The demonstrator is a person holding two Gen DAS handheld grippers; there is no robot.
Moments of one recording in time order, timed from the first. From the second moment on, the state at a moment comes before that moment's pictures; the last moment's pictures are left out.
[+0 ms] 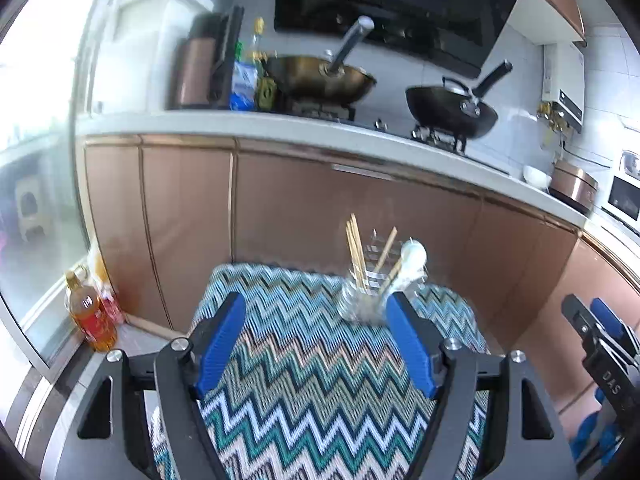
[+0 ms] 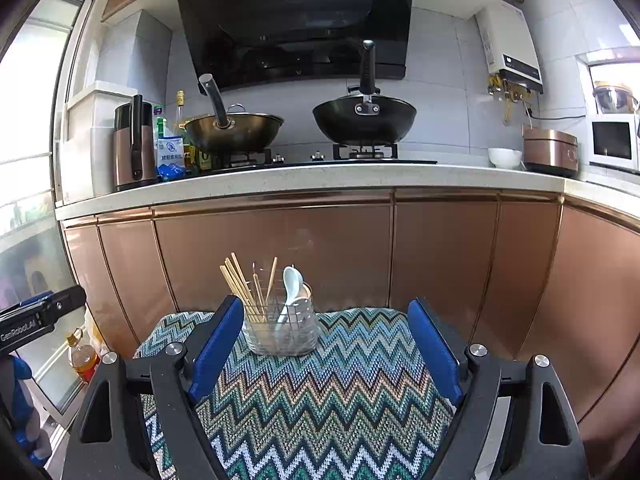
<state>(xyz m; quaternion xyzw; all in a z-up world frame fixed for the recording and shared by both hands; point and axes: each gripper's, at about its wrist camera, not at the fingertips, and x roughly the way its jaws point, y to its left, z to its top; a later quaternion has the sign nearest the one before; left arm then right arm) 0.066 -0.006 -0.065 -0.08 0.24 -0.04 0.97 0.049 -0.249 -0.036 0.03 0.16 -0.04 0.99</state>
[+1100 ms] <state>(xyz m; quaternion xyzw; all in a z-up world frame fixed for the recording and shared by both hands) 0.019 -0.024 -0.064 0.00 0.18 -0.01 0.98 0.013 -0.252 -0.033 0.01 0.14 -0.04 0.99</state>
